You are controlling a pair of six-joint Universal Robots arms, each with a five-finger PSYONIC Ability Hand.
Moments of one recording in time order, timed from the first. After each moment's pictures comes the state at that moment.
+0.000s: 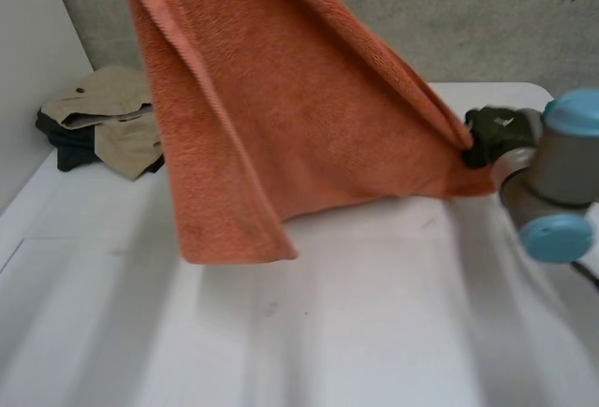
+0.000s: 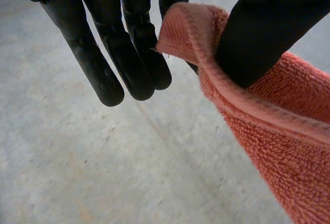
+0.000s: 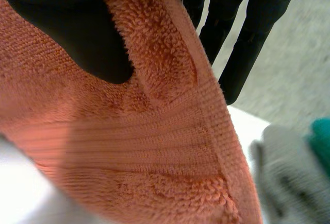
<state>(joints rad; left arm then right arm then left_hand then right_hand) 4.17 -1.51 -1.06 3.13 -1.61 3.44 1.81 -0.86 1.20 -0.19 1.60 3.01 1.16 1.20 1.19 1.20 0.97 1.13 1.18 1.19 1.19 0.98</state>
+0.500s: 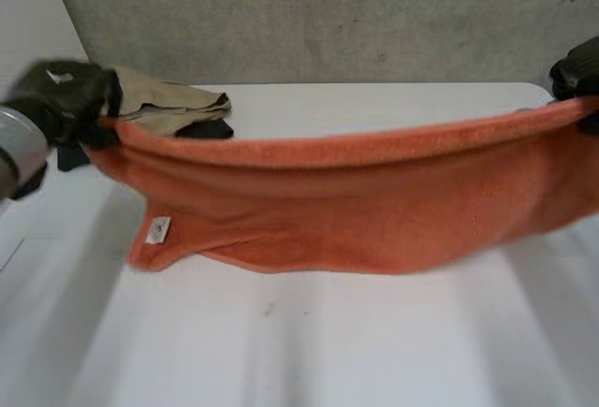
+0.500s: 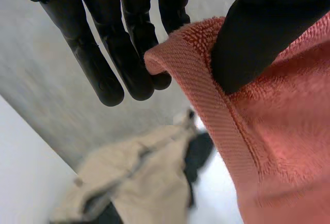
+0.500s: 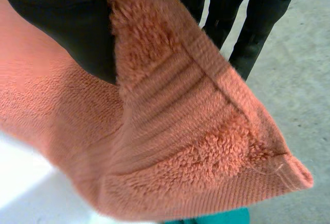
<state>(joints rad) 4.58 -1.70 -1.44 3.02 -1.37 3.47 1.55 -1.32 0.92 0.81 1.24 2.37 1.16 1.20 1.19 1.20 0.97 1.13 1.18 1.19 1.20 0.99</state>
